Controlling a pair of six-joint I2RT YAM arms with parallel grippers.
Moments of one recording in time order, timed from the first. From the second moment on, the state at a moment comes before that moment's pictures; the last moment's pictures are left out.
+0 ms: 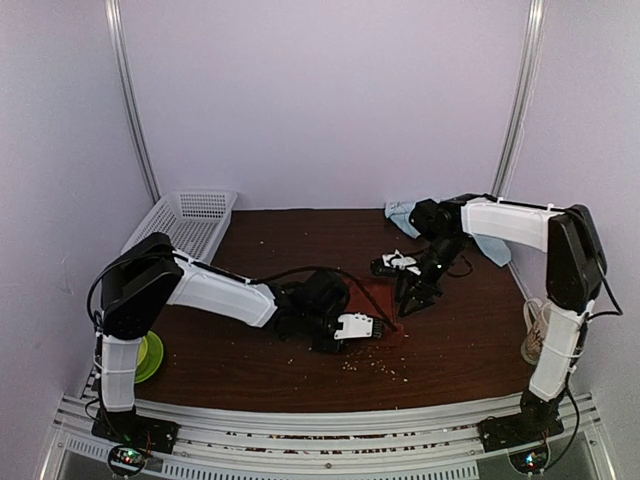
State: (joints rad) left arm -1.05 2.09 1.28 -0.03 0.02 0.77; right arm 0.47 1.91 1.50 -1.10 -0.56 -1.02
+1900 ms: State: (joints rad) left arm -0.88 2.30 1.71 -0.51 0.52 0.64; right arm 0.91 1.66 0.60 0.41 0.28 -1.04
